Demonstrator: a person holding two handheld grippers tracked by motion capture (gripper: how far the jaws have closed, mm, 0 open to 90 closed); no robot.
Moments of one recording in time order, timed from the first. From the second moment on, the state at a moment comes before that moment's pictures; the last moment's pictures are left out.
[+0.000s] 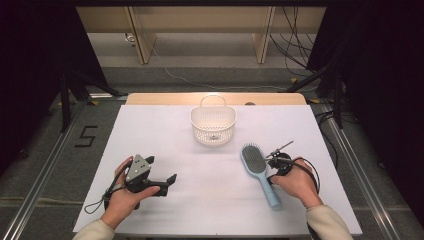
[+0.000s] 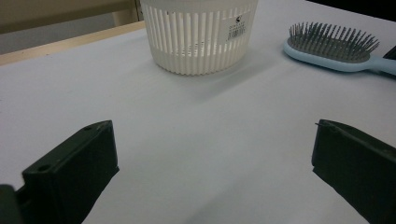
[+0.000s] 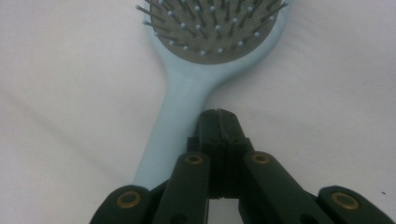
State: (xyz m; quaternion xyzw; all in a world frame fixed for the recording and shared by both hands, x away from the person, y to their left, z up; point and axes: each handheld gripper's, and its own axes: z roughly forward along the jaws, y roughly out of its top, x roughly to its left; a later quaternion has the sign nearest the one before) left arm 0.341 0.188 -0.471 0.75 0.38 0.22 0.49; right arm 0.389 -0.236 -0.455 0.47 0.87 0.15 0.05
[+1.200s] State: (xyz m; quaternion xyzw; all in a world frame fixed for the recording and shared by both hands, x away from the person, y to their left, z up) left arm 0.341 0.189 -0.471 0.75 0.38 0.23 0.49; right arm 0.390 -0.246 -0.430 0.48 0.84 0.23 0.12
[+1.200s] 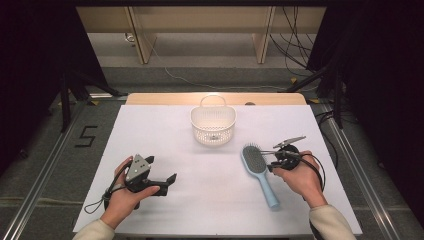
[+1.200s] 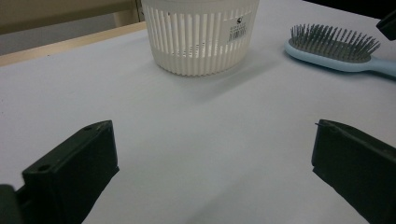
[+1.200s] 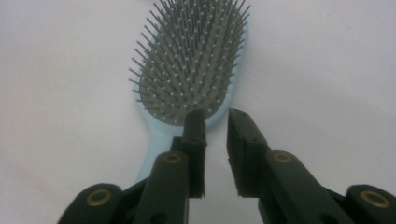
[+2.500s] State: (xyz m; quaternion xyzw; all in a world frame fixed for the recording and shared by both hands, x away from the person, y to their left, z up) left arm 0.342 0.189 -0.471 0.75 0.39 0.22 0.49; right arm 0.397 -0.224 -0.433 0.51 0.84 0.17 0.07
